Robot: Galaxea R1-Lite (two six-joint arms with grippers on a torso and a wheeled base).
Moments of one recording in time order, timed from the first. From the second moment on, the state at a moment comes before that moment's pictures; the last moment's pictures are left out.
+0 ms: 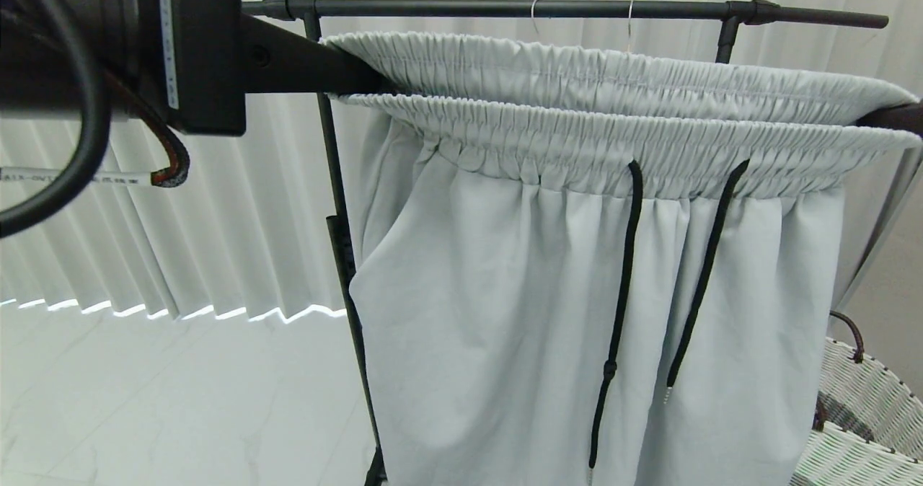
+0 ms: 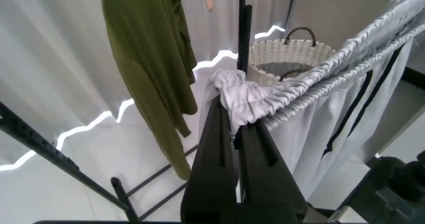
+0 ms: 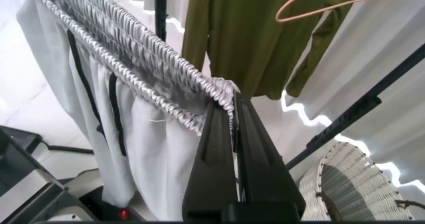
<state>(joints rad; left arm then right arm) -0.78 1.40 -1.66 0.54 0.05 0.01 0.82 1.23 -1.62 0.70 -0.13 -0.01</state>
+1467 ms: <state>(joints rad) -0.46 1.14 -1.17 0.49 0.15 0.22 0.46 1.07 -1.21 0.74 -0.48 -0.21</state>
